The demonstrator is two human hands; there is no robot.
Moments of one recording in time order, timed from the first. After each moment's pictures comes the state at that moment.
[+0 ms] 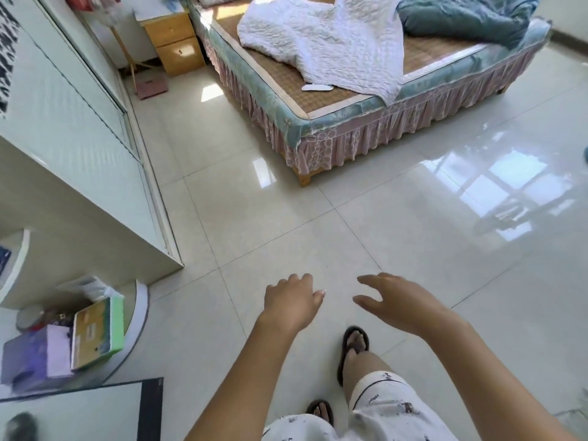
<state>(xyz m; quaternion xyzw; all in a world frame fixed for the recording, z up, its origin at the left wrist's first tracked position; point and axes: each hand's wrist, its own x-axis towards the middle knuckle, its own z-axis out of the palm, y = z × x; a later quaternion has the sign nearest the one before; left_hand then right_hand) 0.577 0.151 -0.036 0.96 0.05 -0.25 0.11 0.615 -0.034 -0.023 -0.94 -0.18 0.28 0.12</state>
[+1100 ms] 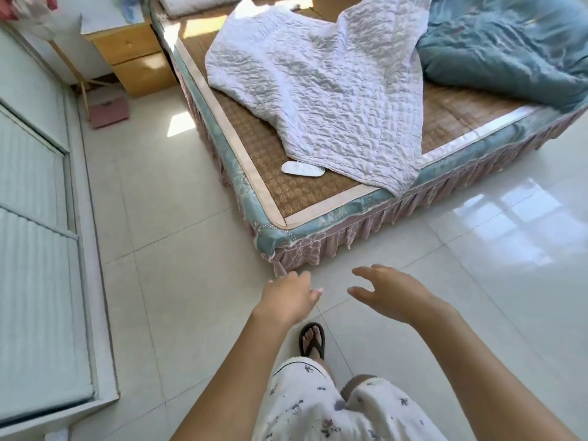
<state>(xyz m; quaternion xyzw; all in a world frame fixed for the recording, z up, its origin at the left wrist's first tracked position) 1.291 0.211 -0.061 0.94 0.05 -0.31 0.15 1.338 0.030 -0.051 -0.93 -0.19 0.30 0.10</state>
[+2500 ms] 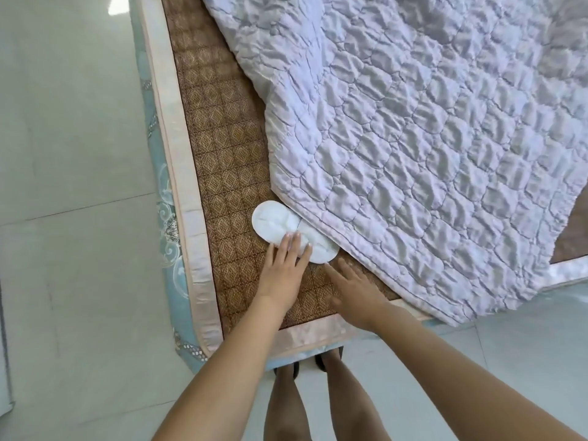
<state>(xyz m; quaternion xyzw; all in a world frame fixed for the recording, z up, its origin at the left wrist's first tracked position) 1.773 0.298 -0.445 0.95 0.06 -0.28 0.12 1.841 0.148 -0.405 -0.82 -0.26 0.51 0.01</state>
